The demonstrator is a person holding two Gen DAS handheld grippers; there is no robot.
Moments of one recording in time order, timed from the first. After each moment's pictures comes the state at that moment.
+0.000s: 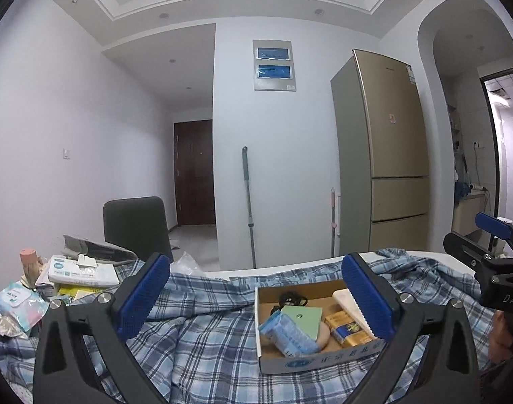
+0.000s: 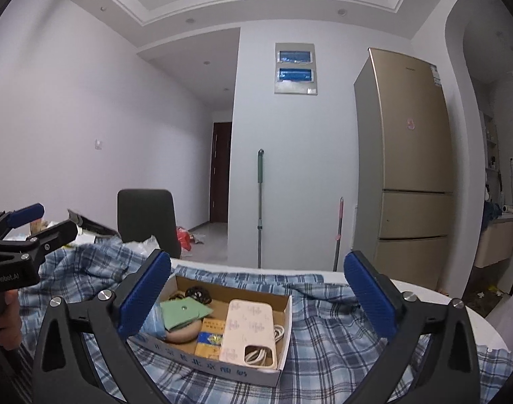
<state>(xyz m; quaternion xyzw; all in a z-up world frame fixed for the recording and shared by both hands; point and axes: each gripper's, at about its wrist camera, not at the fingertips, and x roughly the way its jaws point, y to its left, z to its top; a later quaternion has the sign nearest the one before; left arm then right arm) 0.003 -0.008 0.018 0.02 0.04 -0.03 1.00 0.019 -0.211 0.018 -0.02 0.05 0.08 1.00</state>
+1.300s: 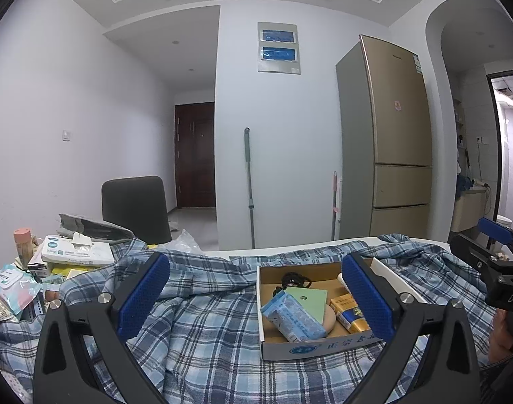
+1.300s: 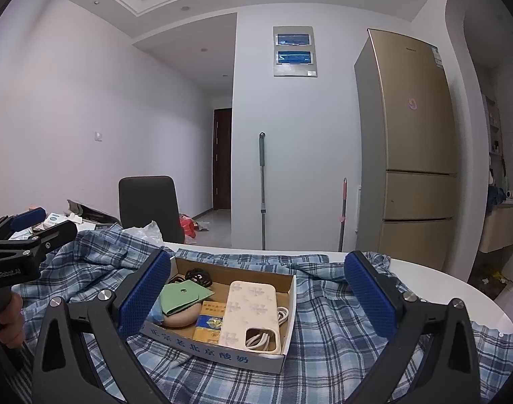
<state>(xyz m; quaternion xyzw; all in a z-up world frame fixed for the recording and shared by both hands) 0.022 -0.002 0.001 0.01 0.08 -0.03 1.00 0.027 -0.217 0.003 -0.01 0.08 0.08 0.99</state>
